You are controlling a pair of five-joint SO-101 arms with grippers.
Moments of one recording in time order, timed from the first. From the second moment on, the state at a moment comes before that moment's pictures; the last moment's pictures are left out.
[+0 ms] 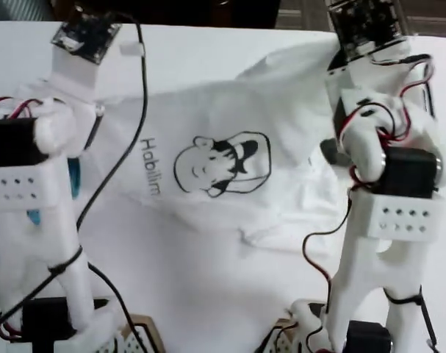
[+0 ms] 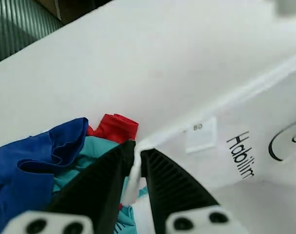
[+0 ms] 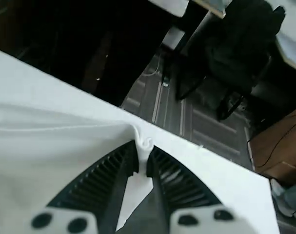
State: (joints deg) left arm -11.8 -18.9 -20.1 94.1 -24.7; right arm 1.8 -25.4 -12.7 63.5 29.6
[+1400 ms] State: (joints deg) left arm -12.0 -51.3 -21.5 101.3 -20.4; right arm 4.3 -29.4 -79.2 90.2 24.9
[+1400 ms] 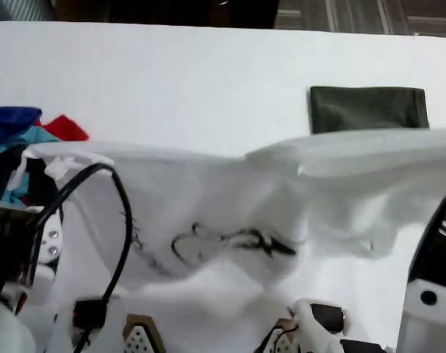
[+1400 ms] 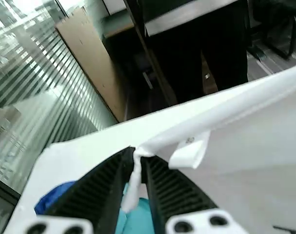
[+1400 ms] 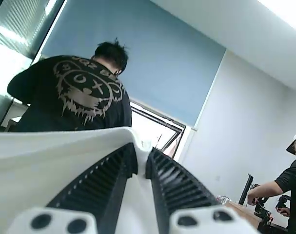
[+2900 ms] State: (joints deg) left arm -12.0 -56.3 0.5 91.8 -21.0; right arm -1.3 -42.6 -33.6 89.4 24.7
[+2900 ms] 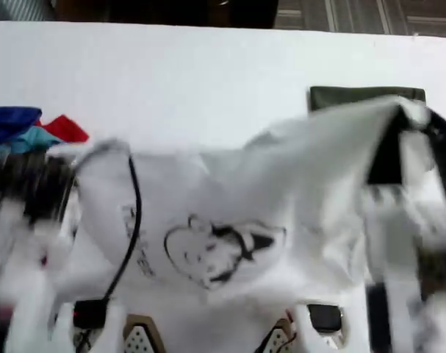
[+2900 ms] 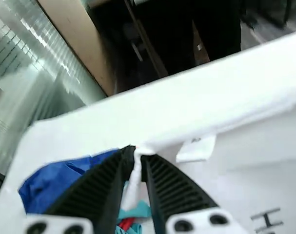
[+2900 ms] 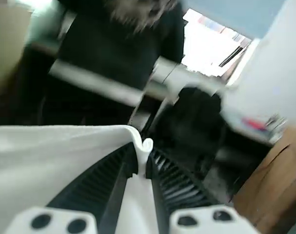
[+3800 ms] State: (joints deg) left arm -7.3 8.4 -22.8 66.4 -22.6; right arm -2.3 8.4 -25.3 59.0 24.7
